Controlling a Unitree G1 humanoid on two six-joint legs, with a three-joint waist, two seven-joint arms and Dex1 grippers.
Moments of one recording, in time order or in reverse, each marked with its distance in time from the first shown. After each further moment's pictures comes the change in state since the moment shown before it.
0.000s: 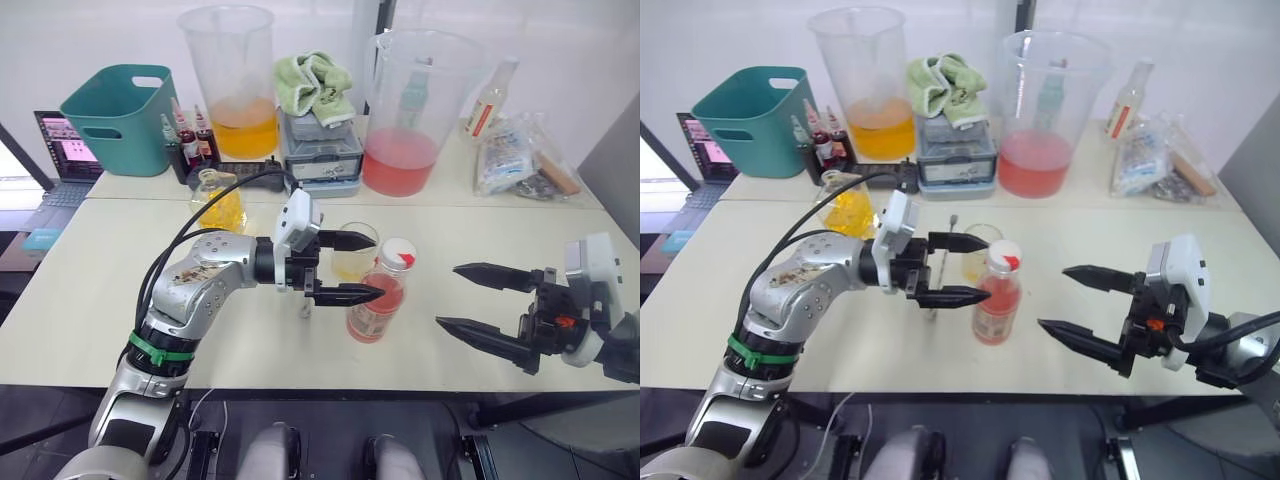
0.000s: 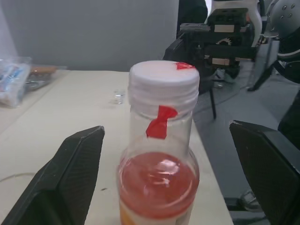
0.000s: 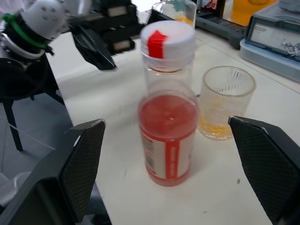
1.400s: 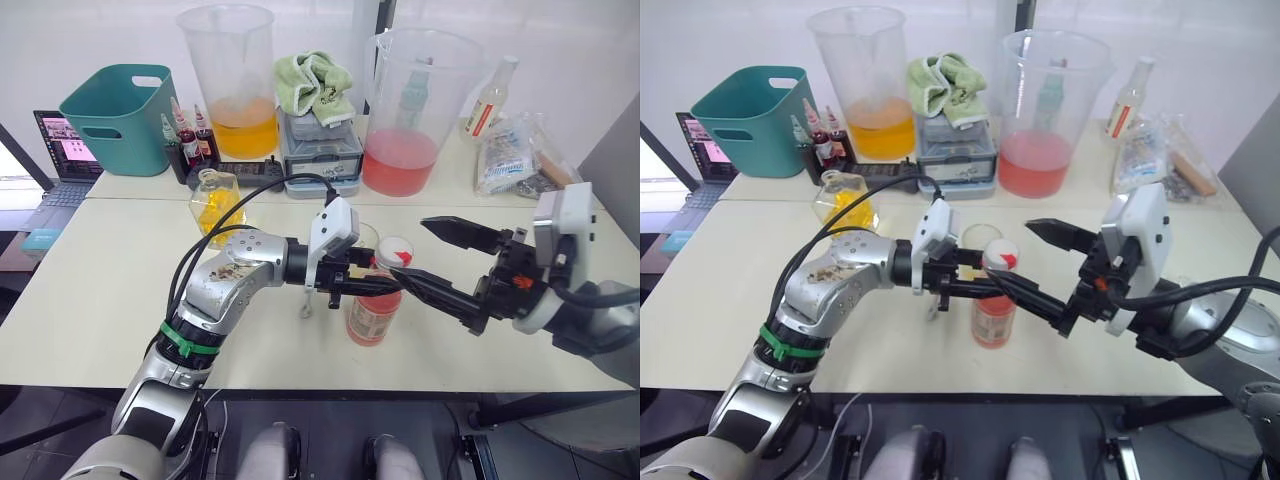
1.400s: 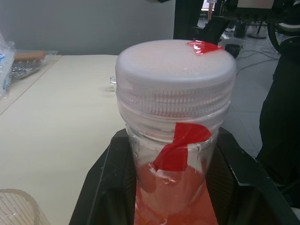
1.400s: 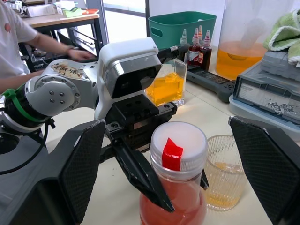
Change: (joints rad) left arm -0.046 -0.051 -0.088 0.021 0.122 -0.007 0.001; right arm -0.310 -0.045 0.251 -0.079 0.280 -0.030 -0.517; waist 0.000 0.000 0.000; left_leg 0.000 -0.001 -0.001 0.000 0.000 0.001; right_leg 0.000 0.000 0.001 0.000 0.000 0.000
